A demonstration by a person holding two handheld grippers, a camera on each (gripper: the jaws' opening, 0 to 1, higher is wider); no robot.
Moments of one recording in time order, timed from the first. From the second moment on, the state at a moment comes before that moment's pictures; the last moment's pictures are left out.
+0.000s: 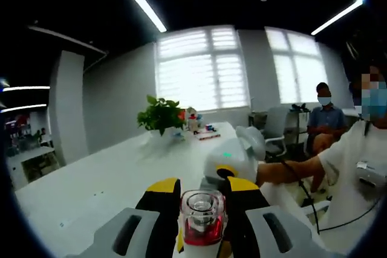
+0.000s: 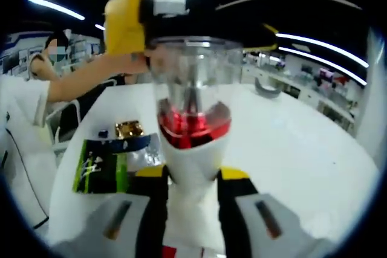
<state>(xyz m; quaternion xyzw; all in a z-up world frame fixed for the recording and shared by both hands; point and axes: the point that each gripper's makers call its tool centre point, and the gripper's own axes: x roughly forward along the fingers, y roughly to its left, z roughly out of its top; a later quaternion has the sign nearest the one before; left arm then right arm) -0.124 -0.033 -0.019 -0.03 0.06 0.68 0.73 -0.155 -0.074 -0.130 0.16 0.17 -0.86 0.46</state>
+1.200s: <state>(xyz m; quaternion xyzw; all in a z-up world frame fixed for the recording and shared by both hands) -0.146 -0.041 -0.018 -0.01 -0.04 0.69 0.73 -0.162 -0.077 -0.138 0.12 0.14 -0.86 0.48</state>
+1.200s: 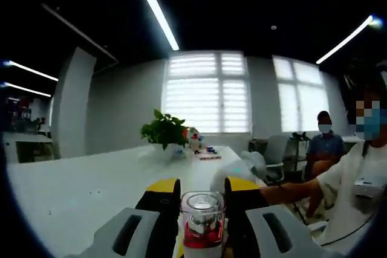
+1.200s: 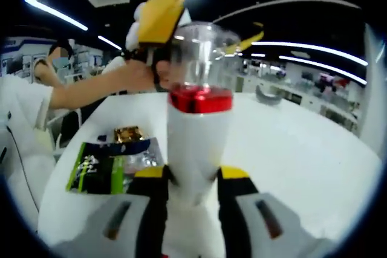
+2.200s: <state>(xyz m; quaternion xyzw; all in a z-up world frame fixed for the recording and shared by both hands) -0.150 -0.039 -0.017 0.05 0.02 0.70 0.71 -0.159 -0.086 -0.141 0.12 0.13 -0.86 0.48</state>
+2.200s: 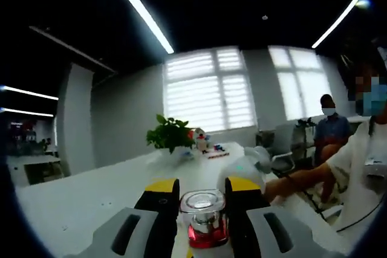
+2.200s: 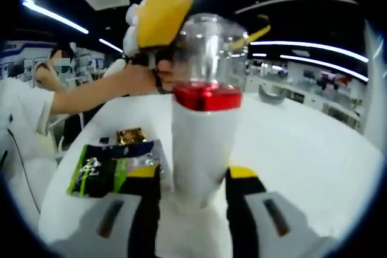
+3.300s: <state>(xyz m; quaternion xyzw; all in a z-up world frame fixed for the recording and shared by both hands) -0.140 -0.060 0.033 0.10 -0.02 0.72 0.69 -0.165 -0.072 -0.095 0.03 0.08 -0.88 0.46</state>
